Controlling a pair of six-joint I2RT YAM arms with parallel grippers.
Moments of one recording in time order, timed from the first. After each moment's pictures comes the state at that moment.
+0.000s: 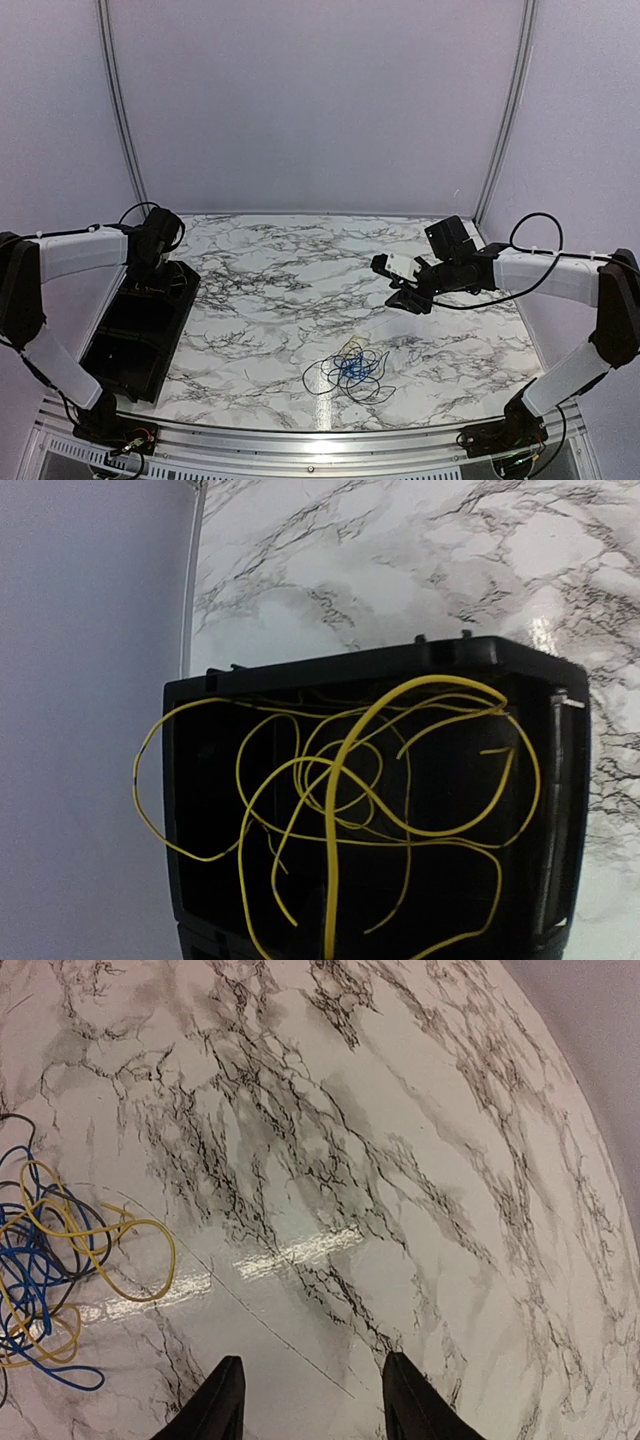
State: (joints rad) left arm -0.30 1.55 1.00 -0.59 -0.53 0.00; right arm 0.52 1.46 0.91 -0.33 -0.30 -0.69
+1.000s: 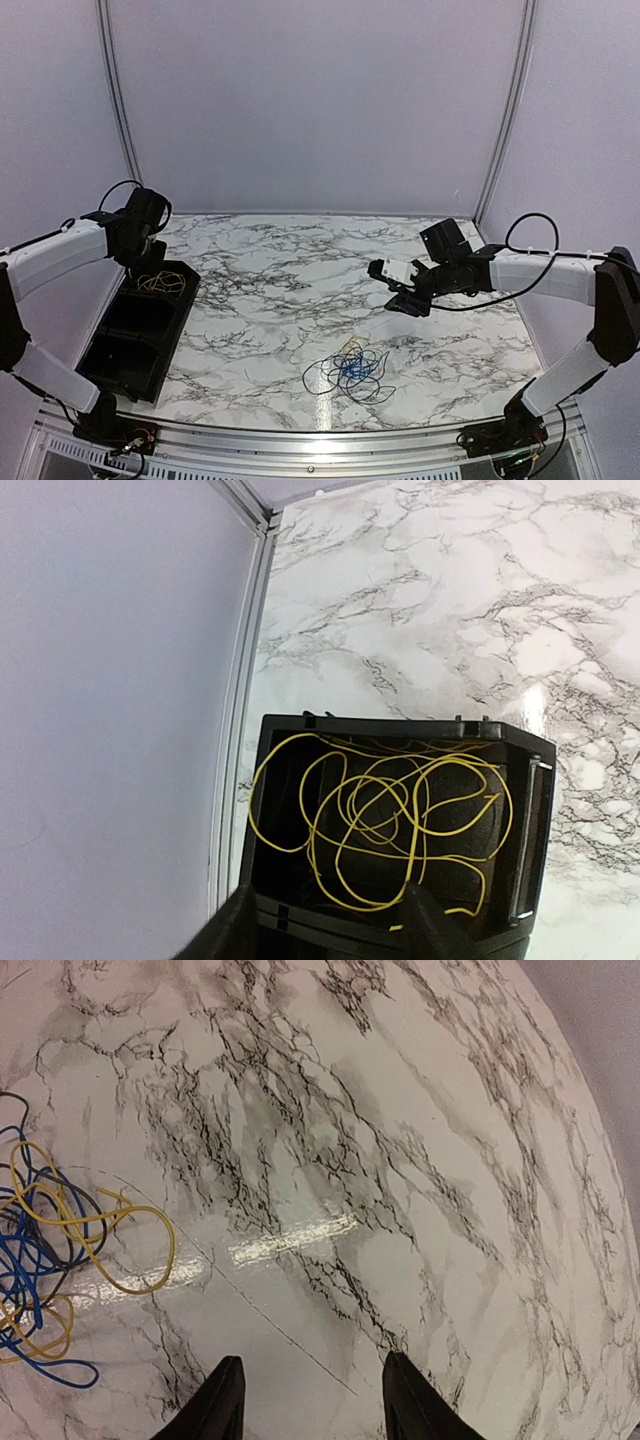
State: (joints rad) left arm -0.30 1.42 1.06 -0.65 -0.56 -0.08; right arm 0.54 1.47 0.91 -0.34 -0.26 -0.71
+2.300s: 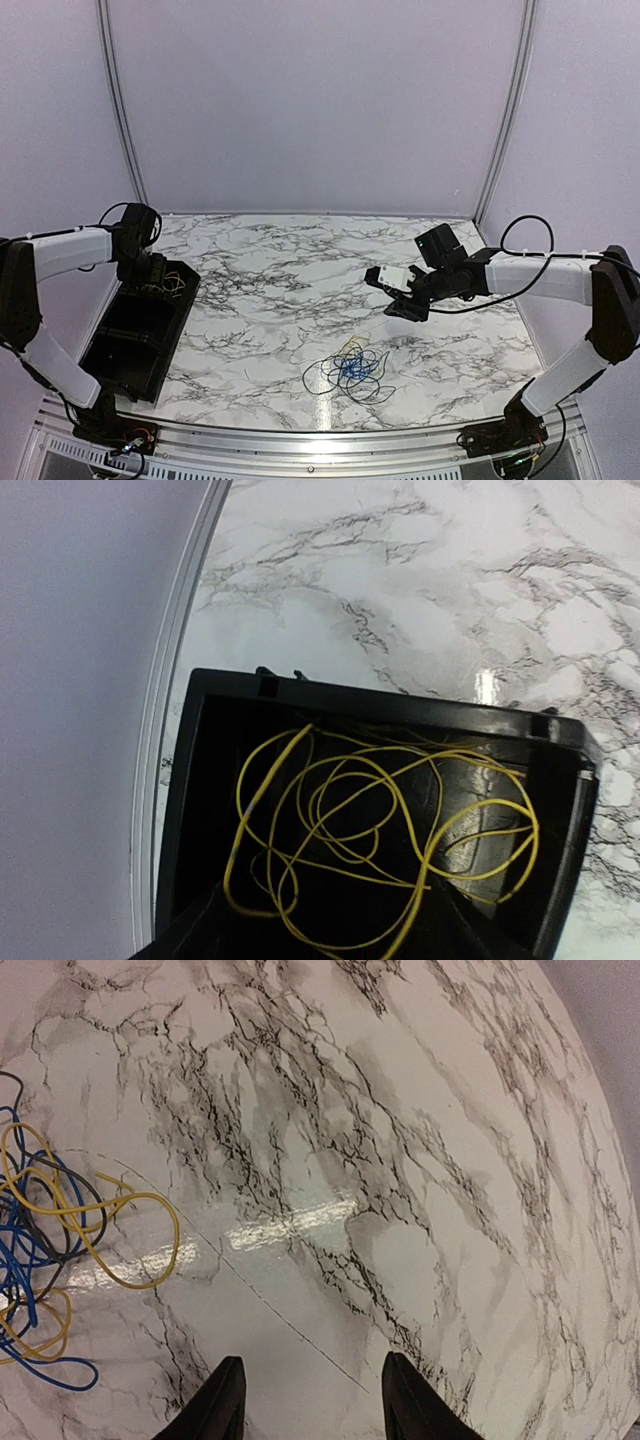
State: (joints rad) left arm -0.15 1.56 0.99 -0.51 -0.34 -0.11; right arm 0.57 1.49 0.90 -0.34 -0.21 -0.71
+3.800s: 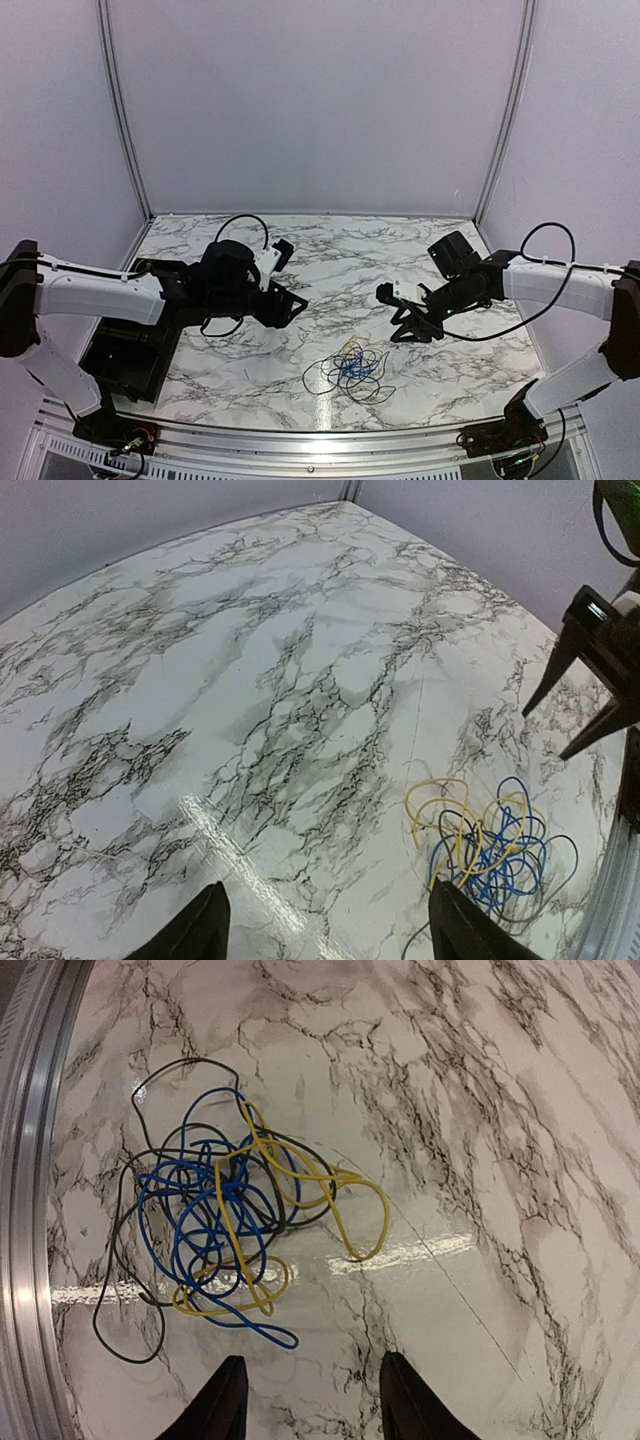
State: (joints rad) left arm -0.94 1.52 0.87 0.11 0.00 -0.23; right arm 0.54 1.36 0.84 -0.57 -0.52 -0.74
